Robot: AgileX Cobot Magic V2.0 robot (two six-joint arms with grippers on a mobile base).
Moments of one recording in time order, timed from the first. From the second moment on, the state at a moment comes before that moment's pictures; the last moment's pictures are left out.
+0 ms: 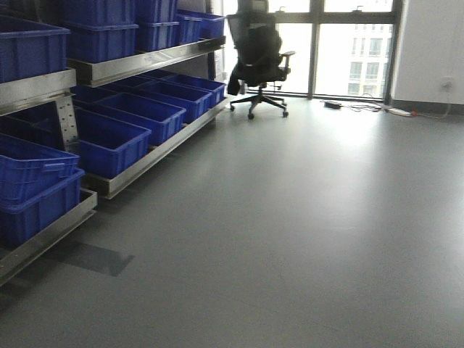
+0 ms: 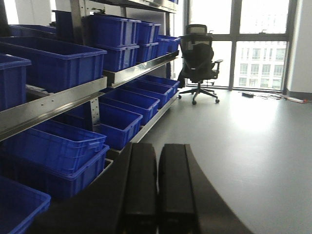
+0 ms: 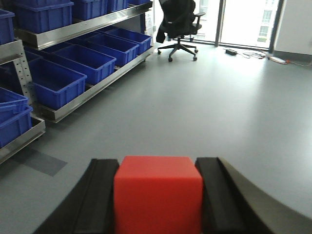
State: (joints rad) left arm -0.02 -0.01 0.01 0.00 0.00 -0.03; right arm 0.07 0.37 -0.51 -0.03 0.32 0.07
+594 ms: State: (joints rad) left arm -0.02 -0.01 0.01 0.00 0.00 -0.03; right arm 0.07 0.37 -0.51 -0.03 0.32 0.07
